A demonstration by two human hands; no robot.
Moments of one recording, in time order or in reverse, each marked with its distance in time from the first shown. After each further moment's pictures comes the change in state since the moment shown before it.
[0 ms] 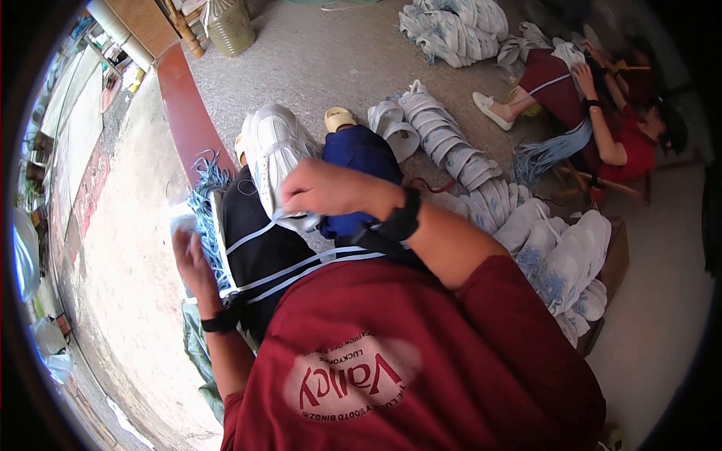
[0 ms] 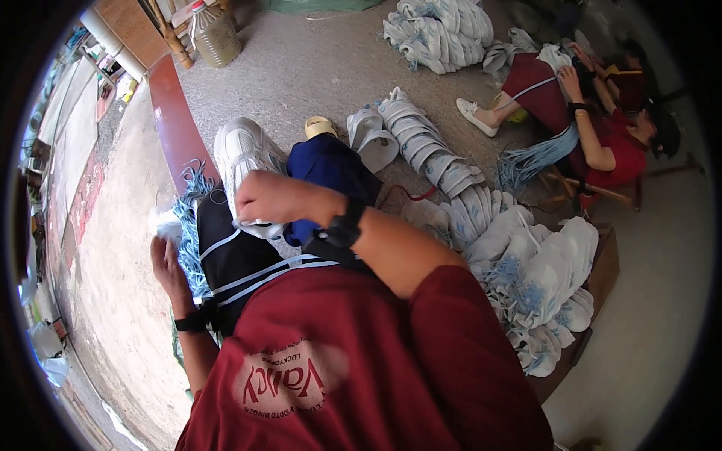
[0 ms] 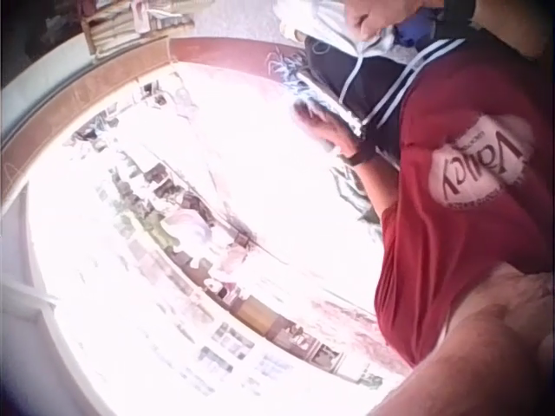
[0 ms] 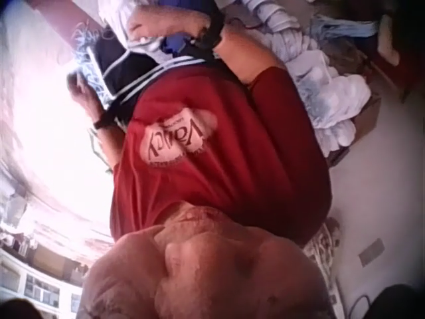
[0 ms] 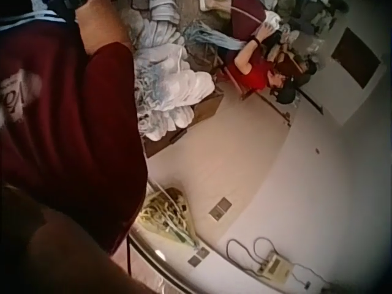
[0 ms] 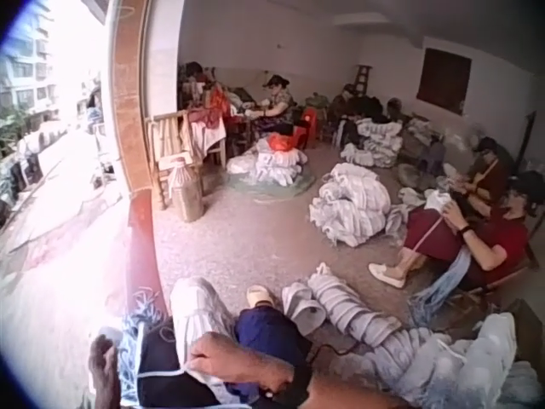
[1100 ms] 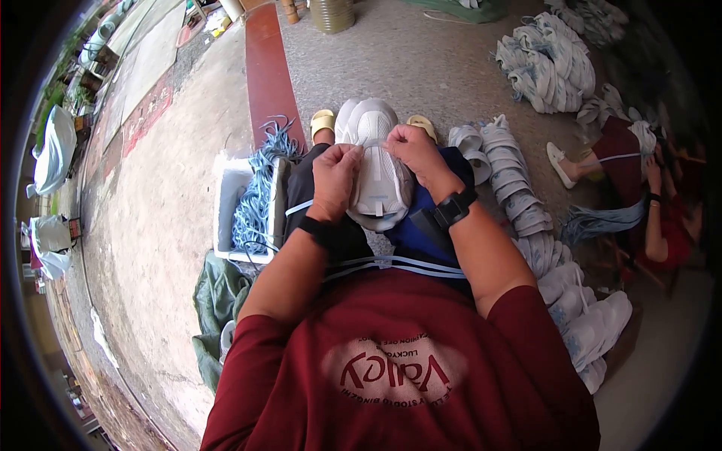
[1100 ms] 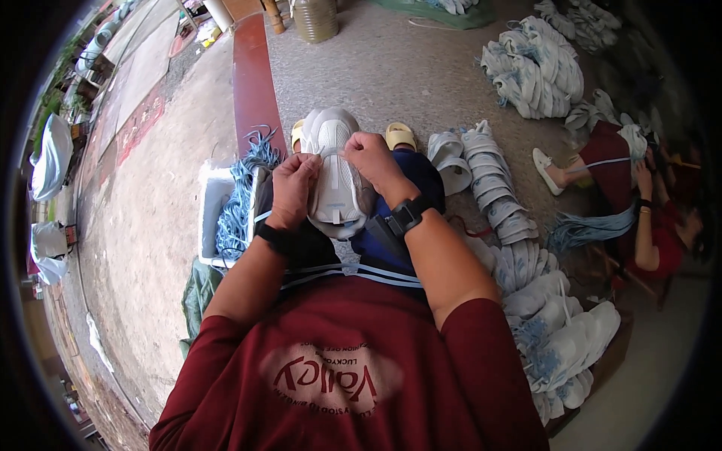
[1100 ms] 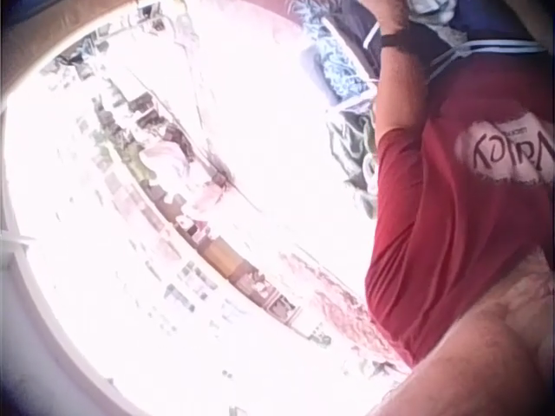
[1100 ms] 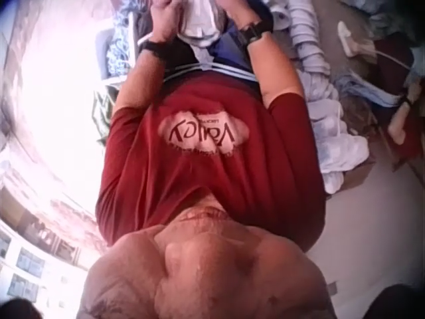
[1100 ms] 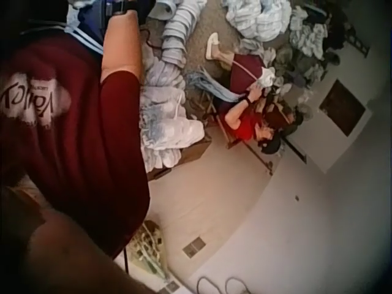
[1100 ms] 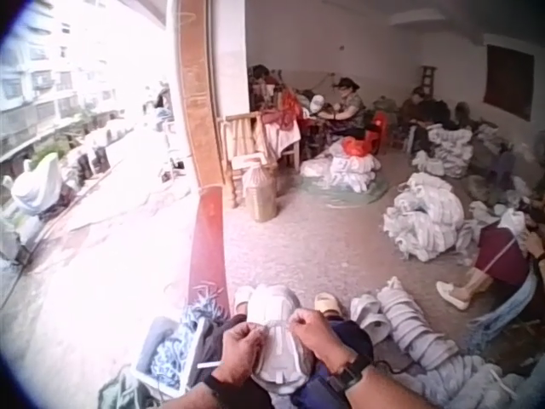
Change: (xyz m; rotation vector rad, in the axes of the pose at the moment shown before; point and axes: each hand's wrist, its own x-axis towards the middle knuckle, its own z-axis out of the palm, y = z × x) left_hand 0.026 0.037 0.139 -0.476 -0.346 -0.363; right_hand 0.047 0.080 -0.010 0.309 0.418 0.338
